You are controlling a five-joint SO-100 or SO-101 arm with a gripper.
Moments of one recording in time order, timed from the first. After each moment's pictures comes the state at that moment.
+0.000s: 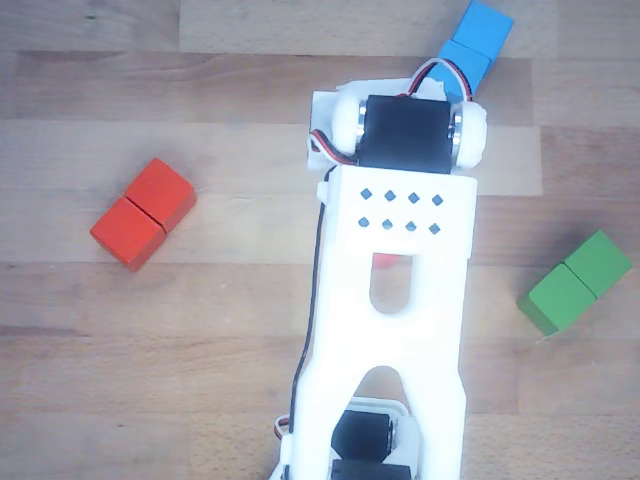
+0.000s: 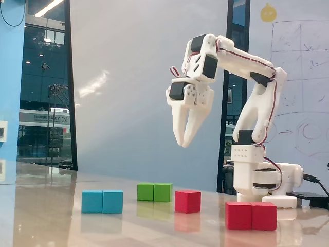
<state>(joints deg) 2.3 115.9 106.6 88.9 -10.6</state>
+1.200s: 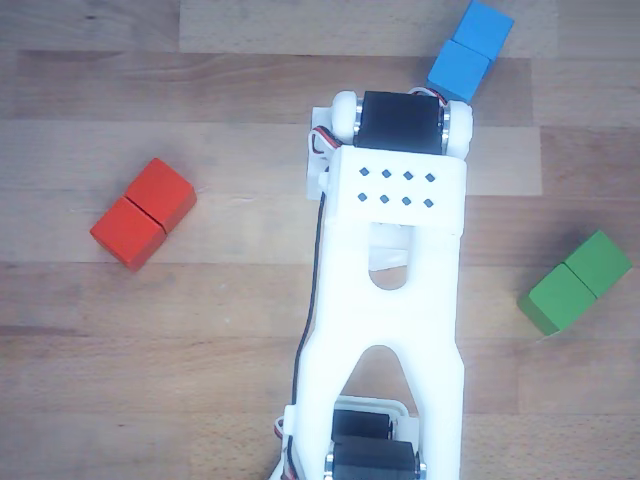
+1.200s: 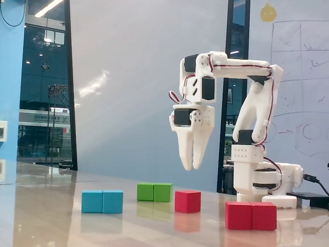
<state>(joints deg) 2.3 111.6 116.5 86.7 -17.8</state>
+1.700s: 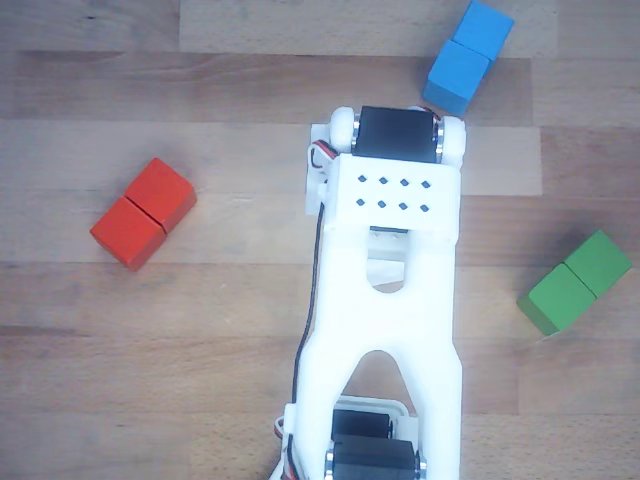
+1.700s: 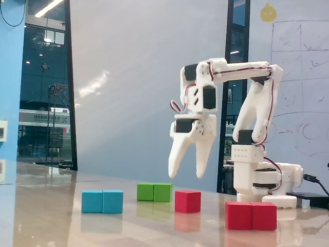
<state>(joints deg) 2.3 111.4 124.3 80.9 -18.0</state>
